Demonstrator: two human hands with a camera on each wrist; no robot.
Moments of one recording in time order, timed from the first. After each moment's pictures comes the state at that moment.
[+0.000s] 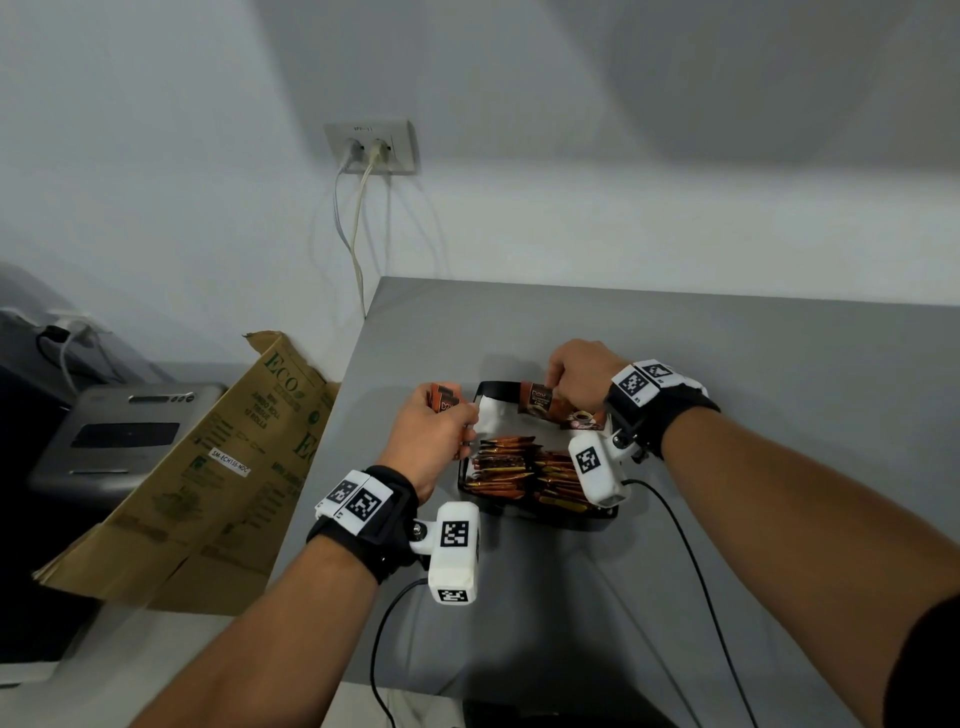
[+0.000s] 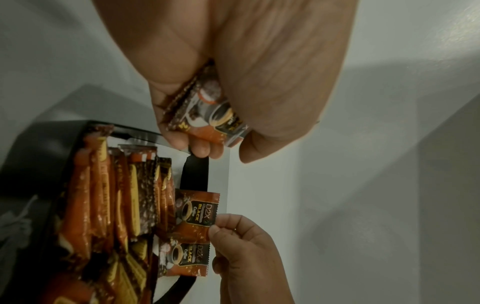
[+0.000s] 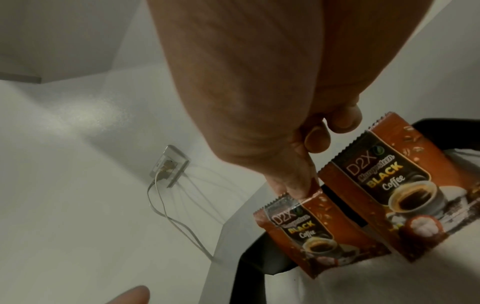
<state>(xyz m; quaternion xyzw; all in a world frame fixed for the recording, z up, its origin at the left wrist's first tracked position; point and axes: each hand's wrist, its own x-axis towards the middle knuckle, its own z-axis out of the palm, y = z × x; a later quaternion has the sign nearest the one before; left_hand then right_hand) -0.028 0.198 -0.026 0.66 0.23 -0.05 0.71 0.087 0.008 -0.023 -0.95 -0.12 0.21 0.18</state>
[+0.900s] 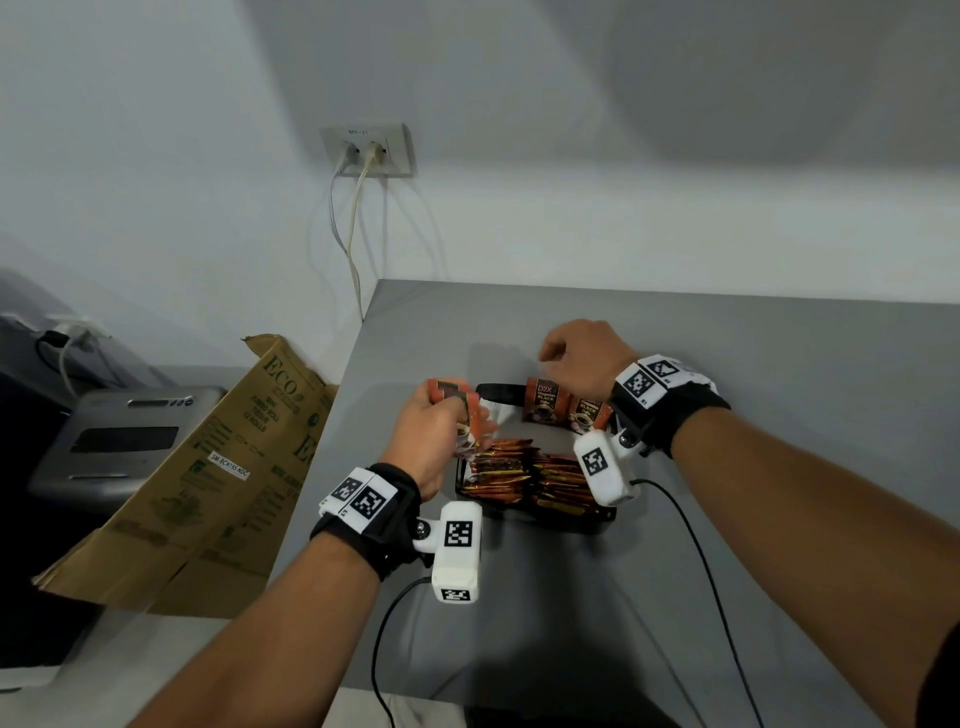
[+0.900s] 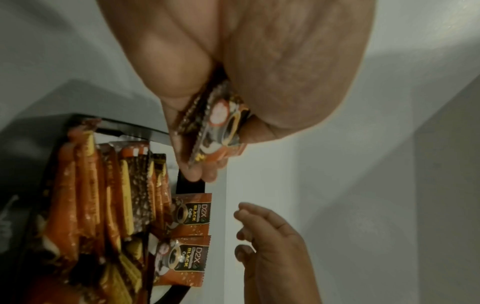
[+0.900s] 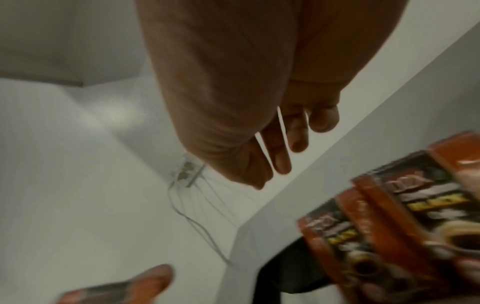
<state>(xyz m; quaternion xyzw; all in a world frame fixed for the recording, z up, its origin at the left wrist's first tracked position) -0.019 0.193 -0.027 0.60 0.24 -0.07 0.77 0.088 0.003 -0.002 -0.95 -0.16 0.13 0.23</state>
